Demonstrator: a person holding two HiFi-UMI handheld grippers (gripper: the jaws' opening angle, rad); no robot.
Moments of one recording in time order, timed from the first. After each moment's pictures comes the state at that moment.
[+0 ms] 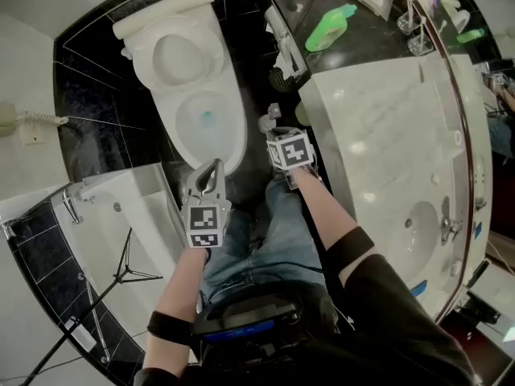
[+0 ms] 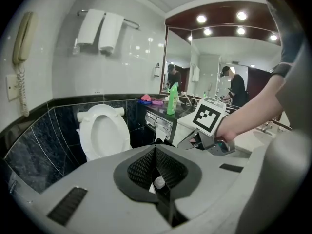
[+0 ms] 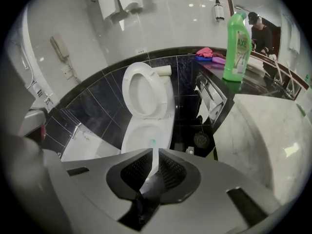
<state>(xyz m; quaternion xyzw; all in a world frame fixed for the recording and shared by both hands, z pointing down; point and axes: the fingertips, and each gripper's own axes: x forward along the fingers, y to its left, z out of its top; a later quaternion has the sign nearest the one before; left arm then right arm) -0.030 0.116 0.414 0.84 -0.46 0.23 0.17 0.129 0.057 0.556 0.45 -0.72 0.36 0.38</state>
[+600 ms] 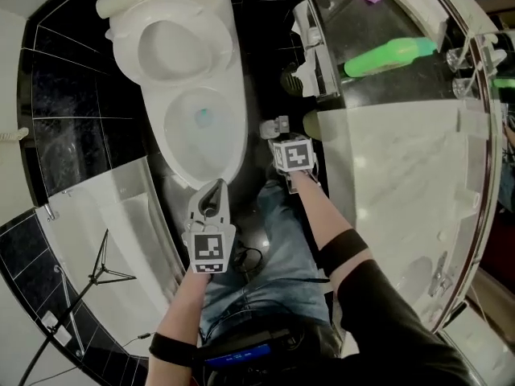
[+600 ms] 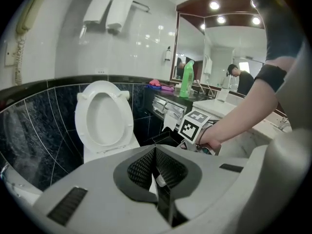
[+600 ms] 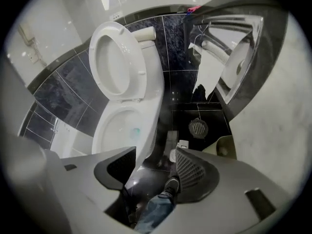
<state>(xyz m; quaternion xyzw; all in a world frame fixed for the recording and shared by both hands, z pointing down) -0.008 0.065 0.533 0.81 -0.50 0.24 0.20 0.172 -0.016 0.747 0.44 -0.67 0.40 0.44</state>
